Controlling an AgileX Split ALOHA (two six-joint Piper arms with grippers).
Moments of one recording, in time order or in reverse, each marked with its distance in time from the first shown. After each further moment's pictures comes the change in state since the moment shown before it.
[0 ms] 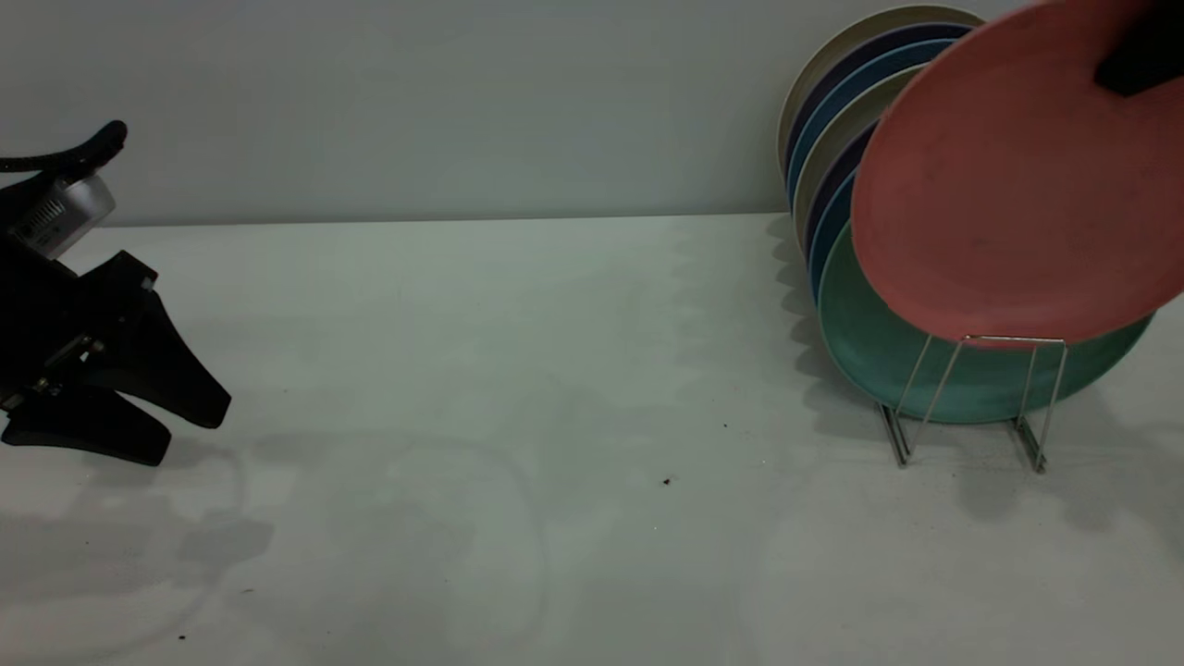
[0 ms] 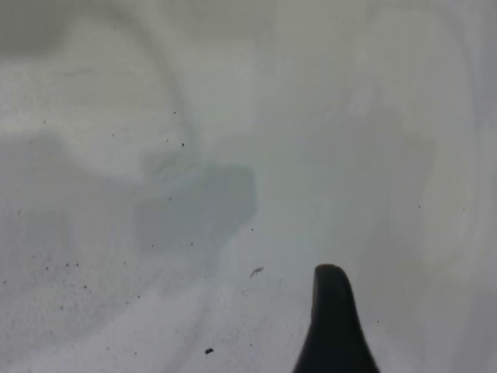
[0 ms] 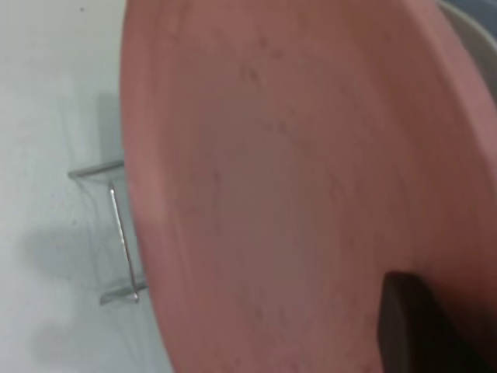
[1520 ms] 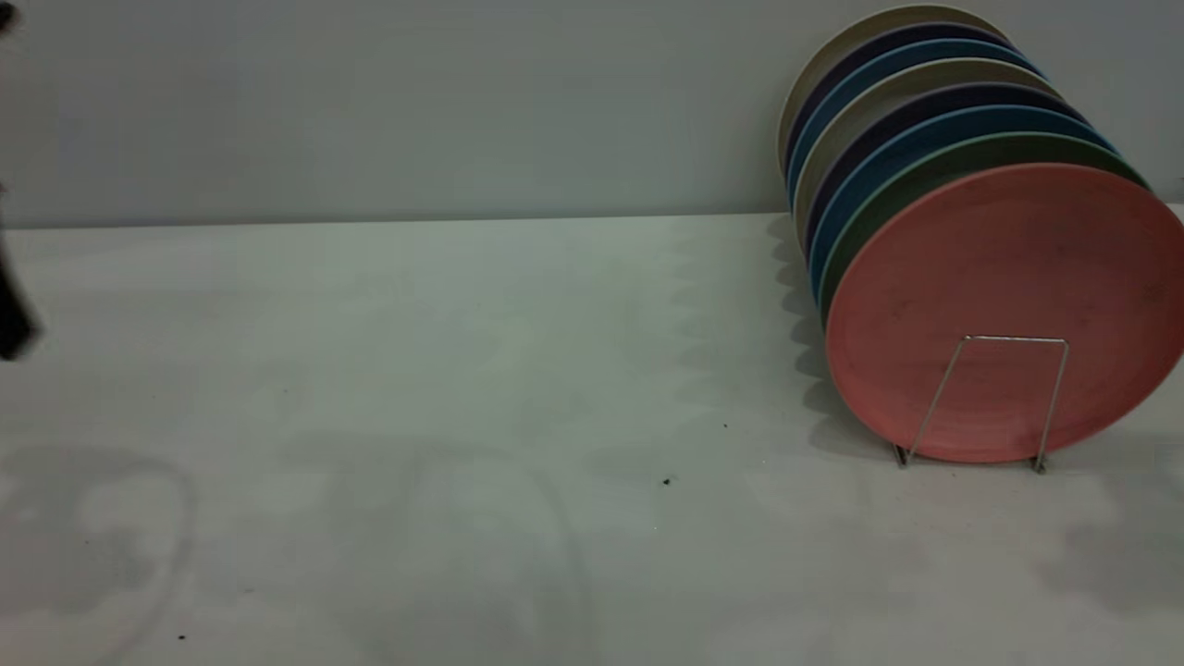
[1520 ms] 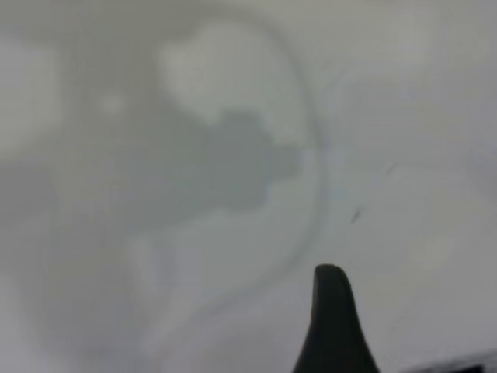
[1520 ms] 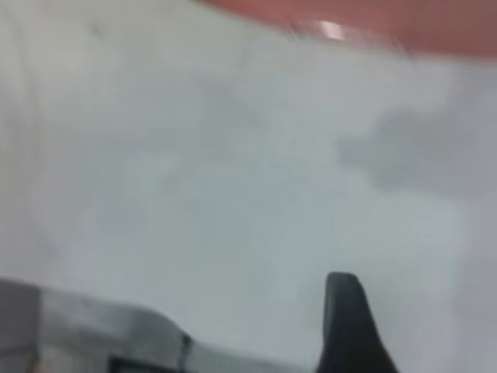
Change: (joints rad) left arm 0.000 -0.316 -0.083 0.646 0.147 -0.513; right arm -0.008 -0.143 -0.007 -0.352 0.566 1.565
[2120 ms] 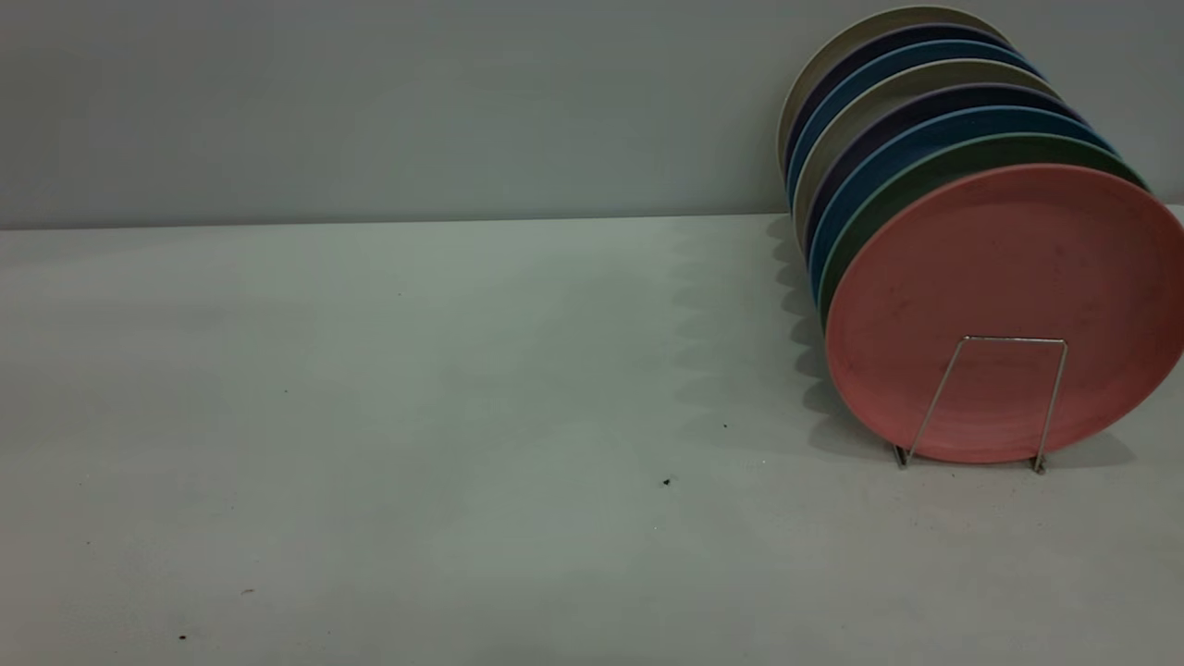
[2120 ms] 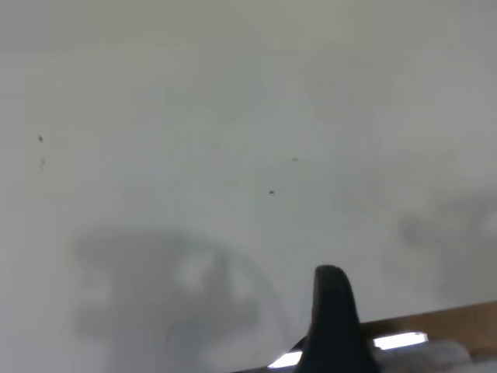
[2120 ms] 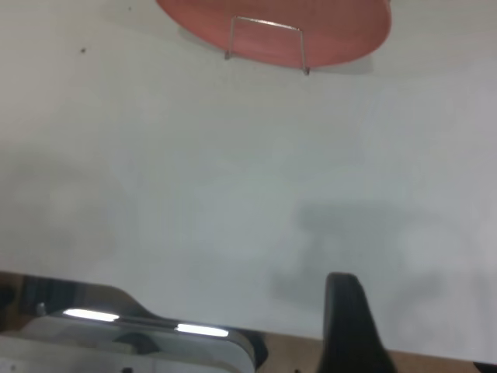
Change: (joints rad) left arm 0.000 -0.817 0.147 -0.019 0.235 -0.111; right arm 0.000 -0.660 0.129 -0.104 0.155 0.056
